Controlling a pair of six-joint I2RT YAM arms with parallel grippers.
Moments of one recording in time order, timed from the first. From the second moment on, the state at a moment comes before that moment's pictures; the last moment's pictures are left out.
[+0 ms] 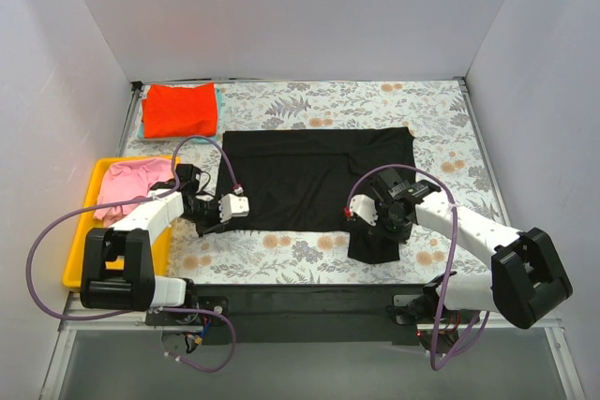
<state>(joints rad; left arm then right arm) -0.07 1.35 0.66 -0.71 0.53 1.27 0.58 1.26 0.73 -0.86 -0.04 -0.68</state>
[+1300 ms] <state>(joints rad) -0.03 1.50 1.09 -0.82 0.60 1.09 0.33 1.44 1.18 -1.03 -0.14 -0.88</state>
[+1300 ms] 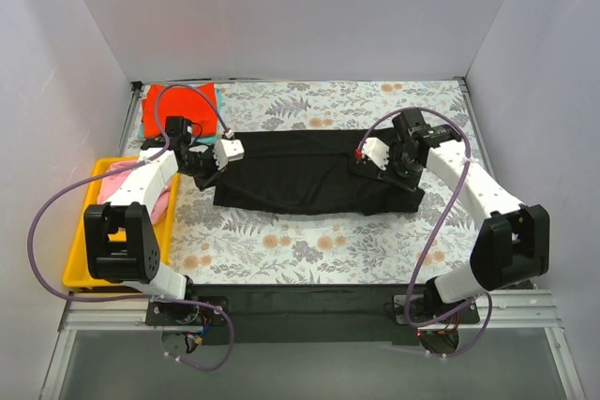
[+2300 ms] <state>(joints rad) -0.01 1.76 1.27 -0.68 0.60 1.01 0.25 1.86 1.60 -1.04 -0.15 -0.94</state>
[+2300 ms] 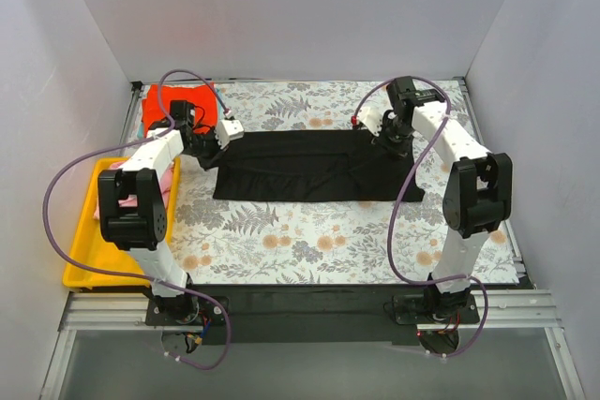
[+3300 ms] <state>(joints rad) -0.01 1.89 1.37 -0.63 0.59 0.98 0.23 2.03 1.76 -1.04 -0.15 -0.94</state>
